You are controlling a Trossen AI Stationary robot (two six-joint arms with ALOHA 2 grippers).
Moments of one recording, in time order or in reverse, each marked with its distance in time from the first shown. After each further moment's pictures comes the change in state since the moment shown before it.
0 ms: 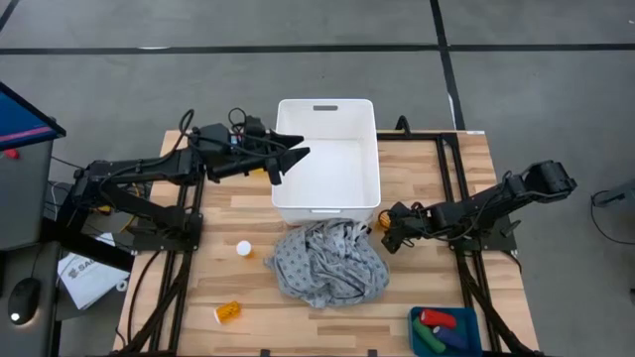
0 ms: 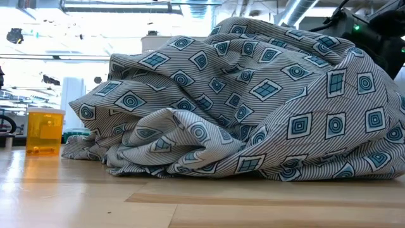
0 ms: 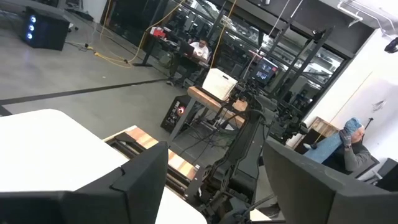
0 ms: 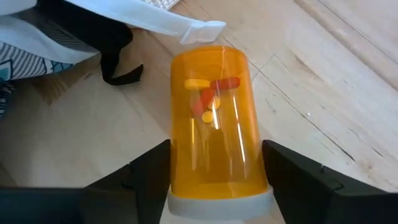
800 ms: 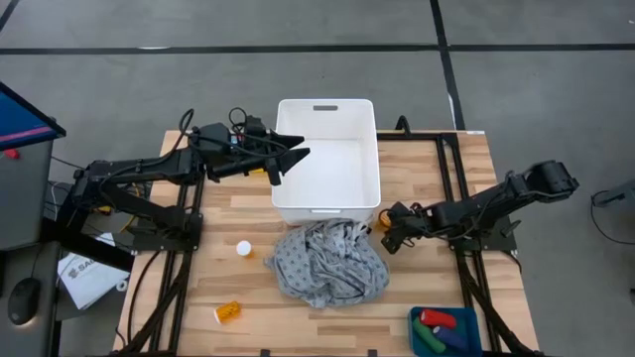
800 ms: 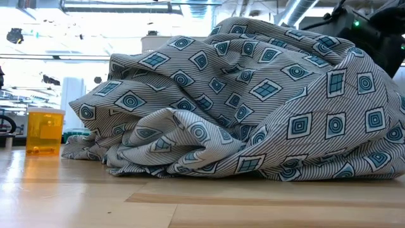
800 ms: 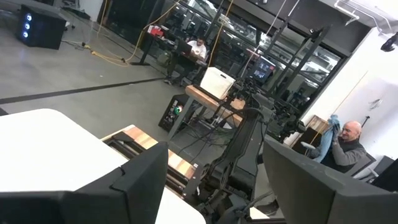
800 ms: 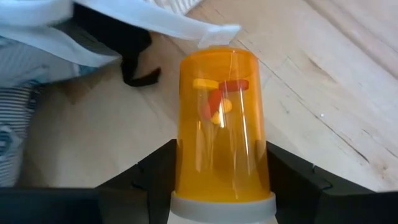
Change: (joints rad) left arm 0.004 0.000 0.000 0.000 0.017 0.000; right arm 0.001 -0.021 0.006 0.004 -0.030 -0.001
